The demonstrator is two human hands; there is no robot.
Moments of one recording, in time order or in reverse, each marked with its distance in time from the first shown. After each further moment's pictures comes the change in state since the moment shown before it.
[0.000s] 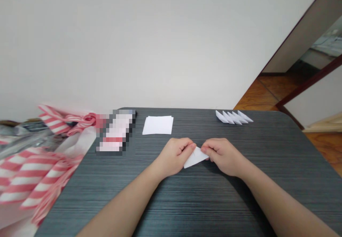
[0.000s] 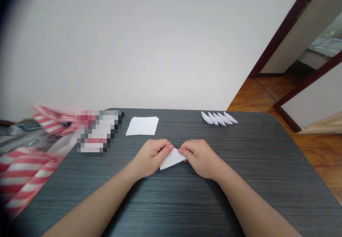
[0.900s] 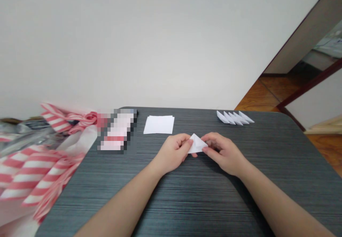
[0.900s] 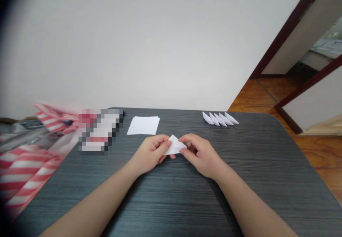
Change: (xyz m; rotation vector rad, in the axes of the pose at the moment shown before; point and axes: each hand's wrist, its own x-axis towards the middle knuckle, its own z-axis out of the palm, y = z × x) left_hand 0.001 -0.003 0.004 -0.404 -0.036 -0.225; right_hand -0.006 0.019 0.009 0.155 0.154 -0.091
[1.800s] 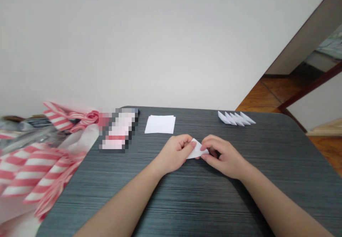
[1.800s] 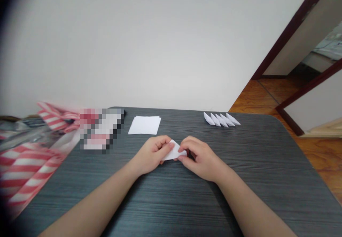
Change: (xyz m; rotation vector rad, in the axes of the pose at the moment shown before) left_hand 0.001 -0.002 0.001 0.141 0.024 0.049; right_hand 0.002 -0.008 -0.002 -0.074 -0.082 -0.170
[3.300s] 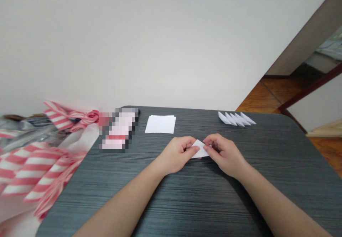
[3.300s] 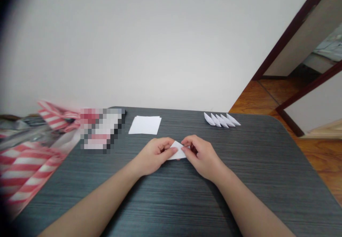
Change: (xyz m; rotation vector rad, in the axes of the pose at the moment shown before) left_hand 0.001 -0.006 0.003 -0.034 -0.054 0.059; right_hand -0.004 0.007 0.007 -0.076 0.154 0.182
